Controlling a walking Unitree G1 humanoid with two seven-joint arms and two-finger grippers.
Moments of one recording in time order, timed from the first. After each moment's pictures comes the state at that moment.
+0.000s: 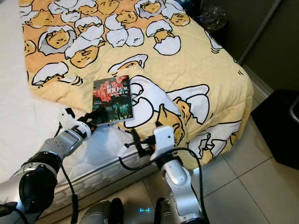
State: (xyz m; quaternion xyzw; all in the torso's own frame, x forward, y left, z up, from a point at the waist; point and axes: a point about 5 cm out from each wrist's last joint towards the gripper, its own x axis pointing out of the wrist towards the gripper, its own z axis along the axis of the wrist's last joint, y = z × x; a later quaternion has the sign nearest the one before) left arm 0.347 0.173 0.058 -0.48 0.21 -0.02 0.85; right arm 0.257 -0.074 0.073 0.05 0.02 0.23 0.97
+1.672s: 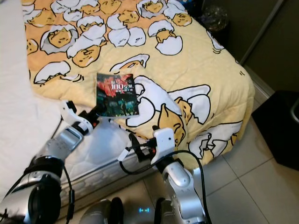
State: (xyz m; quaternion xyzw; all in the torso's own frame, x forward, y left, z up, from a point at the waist) left arm 0.349 0.167 0.085 -0.44 0.13 -0.11 0.88; right arm 0.251 -0.081 0.071 0.06 0.04 0.25 0.97
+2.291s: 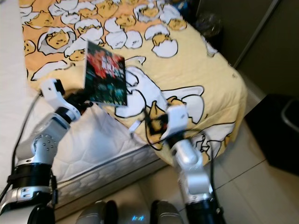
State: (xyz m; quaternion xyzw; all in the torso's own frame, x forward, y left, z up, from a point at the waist) left arm 0.338 0.181 0.150 -0.22 0.02 -0.11 0.97; right arm 0.292 -0.112 0.116 0.04 -0.03 0.17 0.98
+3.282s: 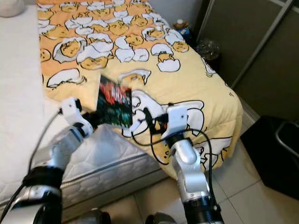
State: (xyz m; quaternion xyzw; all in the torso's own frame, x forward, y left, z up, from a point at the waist) left arm 0.340 0.155 0.078 -0.27 0.19 -0.06 0.94; right arm 0.290 -0.110 0.099 0.03 -0.01 0.17 0.99
